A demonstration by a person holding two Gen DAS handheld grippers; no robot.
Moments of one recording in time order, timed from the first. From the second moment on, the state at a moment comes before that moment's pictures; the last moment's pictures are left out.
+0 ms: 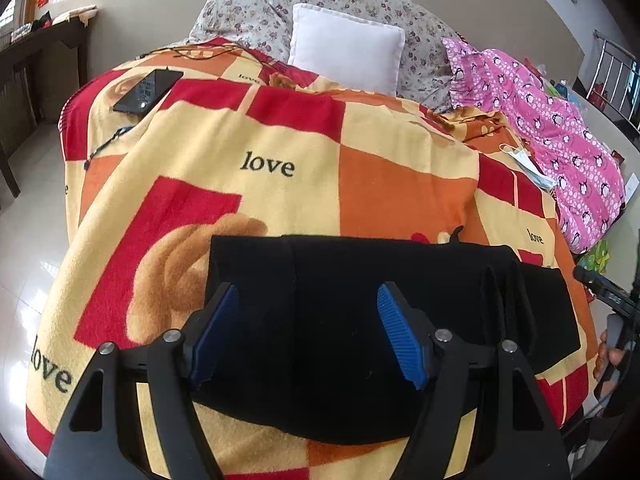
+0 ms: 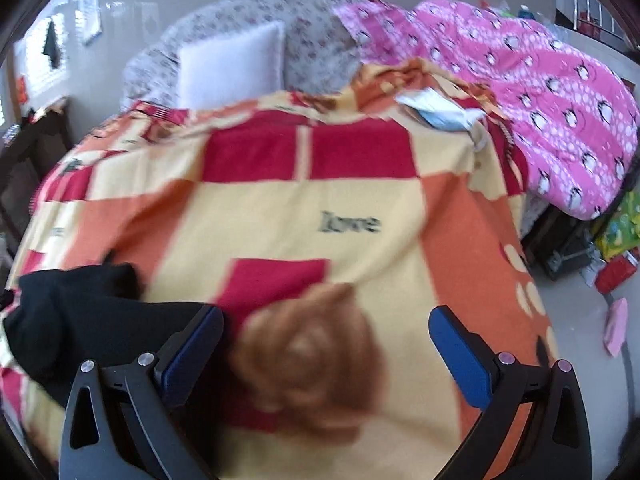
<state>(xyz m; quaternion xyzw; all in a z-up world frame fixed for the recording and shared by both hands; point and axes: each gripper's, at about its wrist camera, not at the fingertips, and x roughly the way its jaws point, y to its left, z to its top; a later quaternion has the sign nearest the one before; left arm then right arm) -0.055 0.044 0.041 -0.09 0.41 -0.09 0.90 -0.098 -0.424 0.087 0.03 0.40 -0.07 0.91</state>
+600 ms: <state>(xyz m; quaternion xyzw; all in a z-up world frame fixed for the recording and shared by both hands) -0.080 0.090 0.012 -0.21 0.44 -0.07 0.87 -0.036 -0.125 0.089 -0.15 0.39 0.27 0.87</state>
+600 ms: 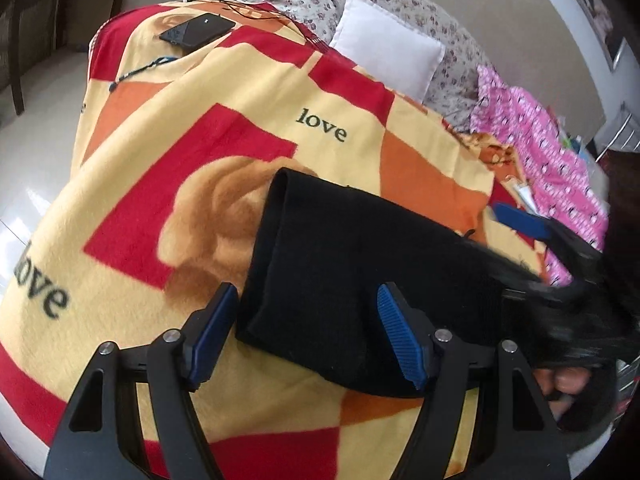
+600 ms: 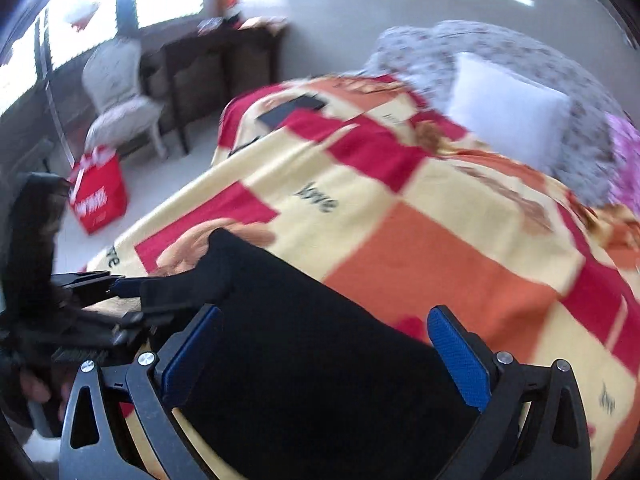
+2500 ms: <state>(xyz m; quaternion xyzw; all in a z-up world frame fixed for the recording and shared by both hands) -0.096 0.003 0.090 -0.13 0.36 -0.26 0.89 -0.065 -0.252 0.117 0.08 0.39 0.30 0.87</state>
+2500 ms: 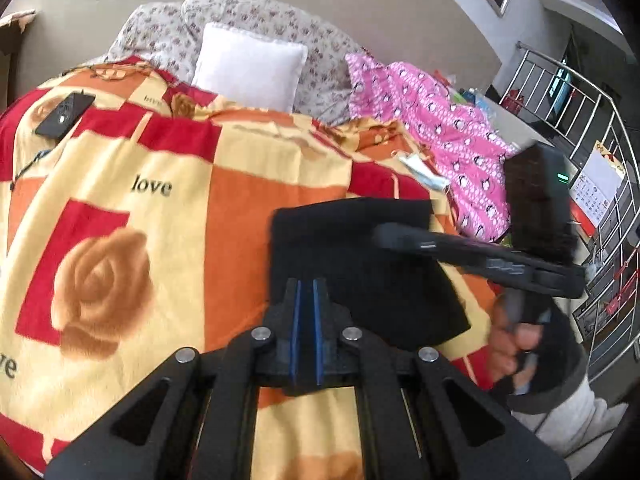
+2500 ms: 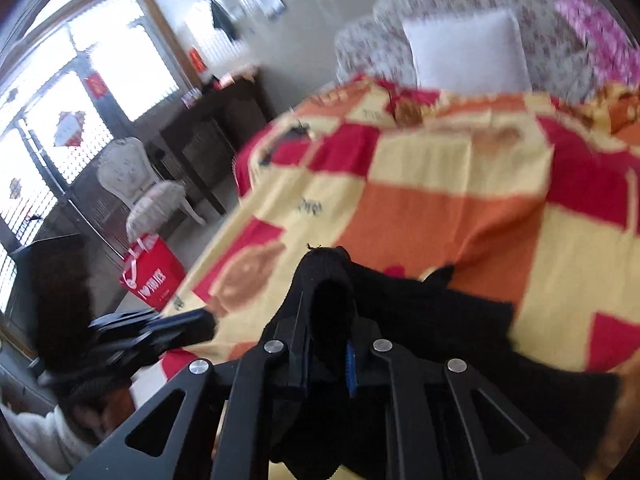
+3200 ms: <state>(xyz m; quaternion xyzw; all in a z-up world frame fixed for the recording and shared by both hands) -0.072 -0.102 0.085 -0.05 0.38 -0.30 0.87 -0.110 -0.396 0.117 0.04 0.38 0.05 0.92</state>
